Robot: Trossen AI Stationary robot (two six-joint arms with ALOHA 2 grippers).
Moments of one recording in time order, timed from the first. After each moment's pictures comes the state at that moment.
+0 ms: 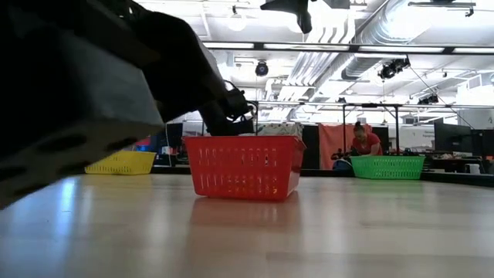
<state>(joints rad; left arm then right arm) 0.67 2.24 1.60 -0.48 0.26 0.77 -0.26 1.37 1.31 -0.21 -0.20 0.45</state>
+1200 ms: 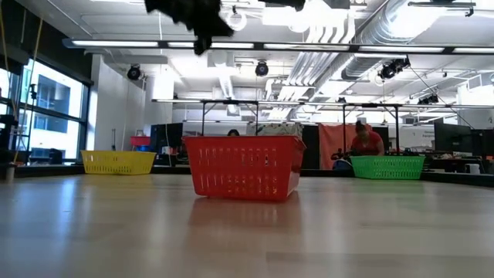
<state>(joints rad) 0.67 1.56 1.59 -0.73 0.70 0.04 -0.24 1.37 1.31 -0.15 -0.09 -0.22</state>
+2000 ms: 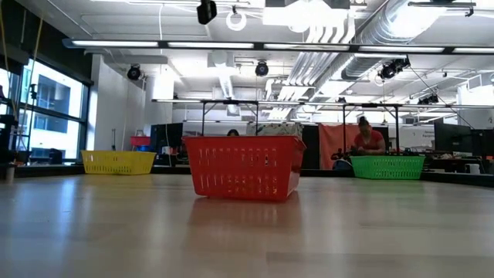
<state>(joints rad) 0.48 1.45 1.60 -0.59 0.66 -0.29 -0.13 1.35 1.41 -0.26 0.35 -0.60</state>
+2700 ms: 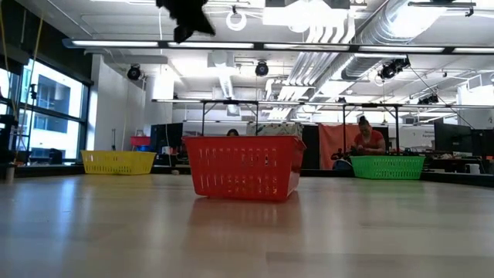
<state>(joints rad) 0.60 1.43 1.59 -0.88 0.39 0.01 -0.15 1.35 1.41 -0.28 0.37 -0.39</state>
